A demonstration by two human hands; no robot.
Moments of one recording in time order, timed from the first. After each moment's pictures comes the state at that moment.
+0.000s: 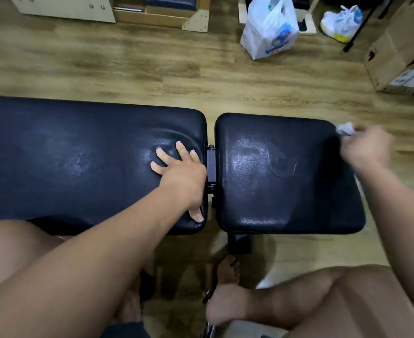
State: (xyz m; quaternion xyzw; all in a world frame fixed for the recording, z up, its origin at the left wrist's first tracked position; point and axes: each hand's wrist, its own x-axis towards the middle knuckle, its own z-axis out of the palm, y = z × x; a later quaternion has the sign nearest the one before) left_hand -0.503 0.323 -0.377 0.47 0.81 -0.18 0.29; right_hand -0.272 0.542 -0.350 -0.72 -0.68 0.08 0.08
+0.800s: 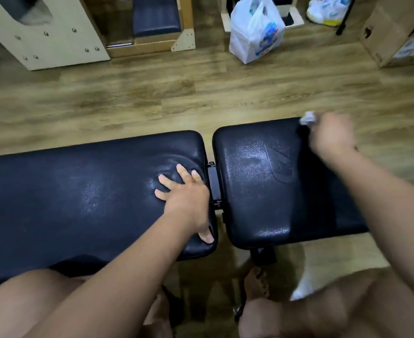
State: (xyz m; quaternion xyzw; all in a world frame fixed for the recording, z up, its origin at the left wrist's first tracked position) left_hand -0.503 0.325 -0.376 0.48 0.80 -0.20 0.30; right_hand -0.310 0.562 -0.390 -0.64 -0.76 0.03 0.05
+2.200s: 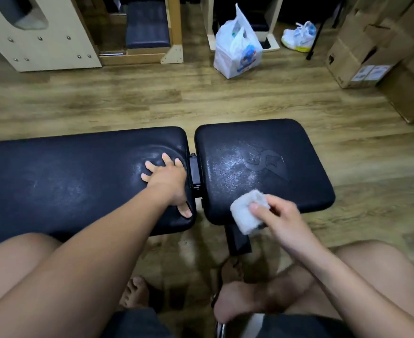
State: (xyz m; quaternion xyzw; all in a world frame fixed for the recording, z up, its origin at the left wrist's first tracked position) left_hand -0.504 0.317 -0.373 0.47 0.82 -0.18 0.27; right_hand -0.249 0.332 -0.357 -0.46 -0.66 0.55 0.21
